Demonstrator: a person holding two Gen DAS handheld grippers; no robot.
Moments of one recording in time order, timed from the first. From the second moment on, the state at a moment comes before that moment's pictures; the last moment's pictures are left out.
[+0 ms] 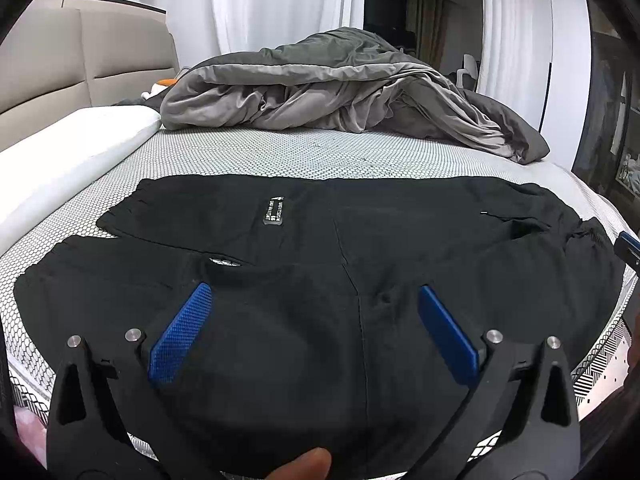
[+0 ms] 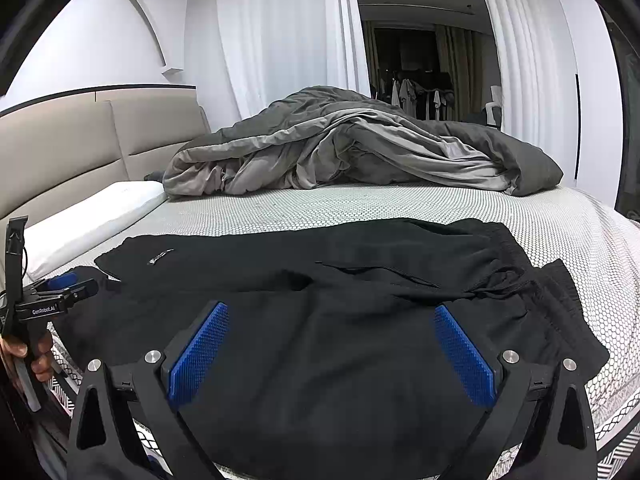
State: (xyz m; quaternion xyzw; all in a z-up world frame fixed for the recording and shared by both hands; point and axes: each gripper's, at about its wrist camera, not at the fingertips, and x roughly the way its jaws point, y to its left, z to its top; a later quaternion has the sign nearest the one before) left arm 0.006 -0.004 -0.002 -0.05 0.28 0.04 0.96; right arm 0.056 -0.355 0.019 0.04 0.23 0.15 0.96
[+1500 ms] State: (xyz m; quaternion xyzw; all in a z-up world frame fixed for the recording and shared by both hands) left arm 0.005 -0.006 -0.005 -0.05 0.27 0.04 0.96; right arm 0.057 -0.358 0.018 0.04 0.23 0.14 0.96
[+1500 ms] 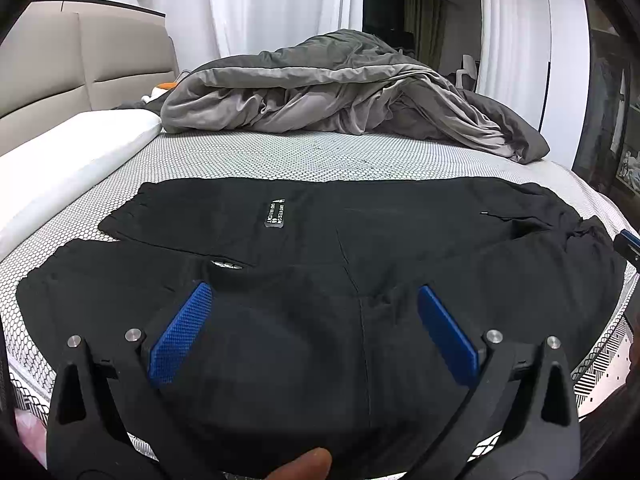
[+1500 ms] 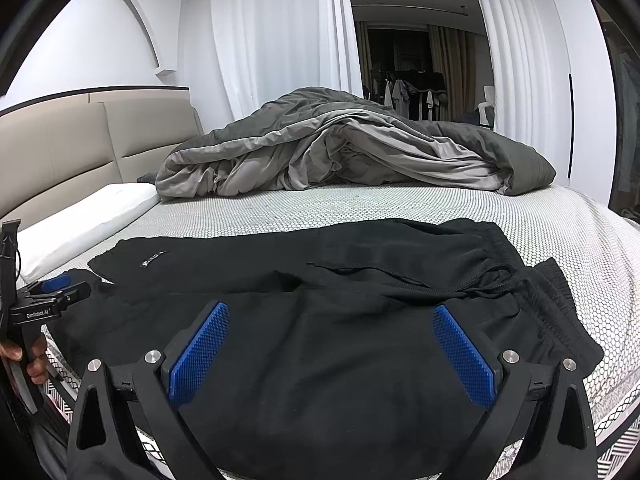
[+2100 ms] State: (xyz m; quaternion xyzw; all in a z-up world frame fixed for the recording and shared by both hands) left arm 0.004 -0.004 -0.005 -0.05 0.27 0.04 0.96; right arm 0.057 -0.361 0.017 0.04 0.23 0.13 0.96
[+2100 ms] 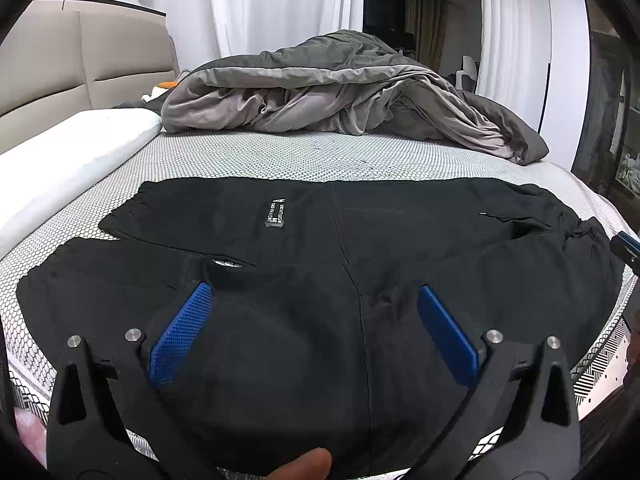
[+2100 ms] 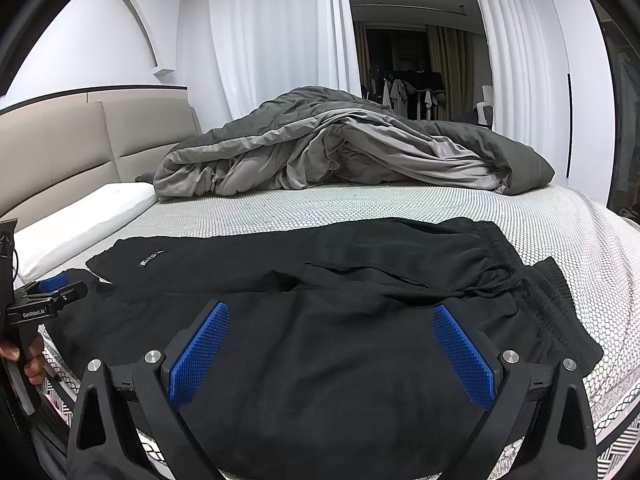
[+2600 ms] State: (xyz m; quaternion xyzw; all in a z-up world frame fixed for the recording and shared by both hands) left arm -0.003 -0.006 -0.009 -0.05 0.28 0.03 0.96; right arm 0.062 -0.357 0.012 0.02 0.24 0.13 0.96
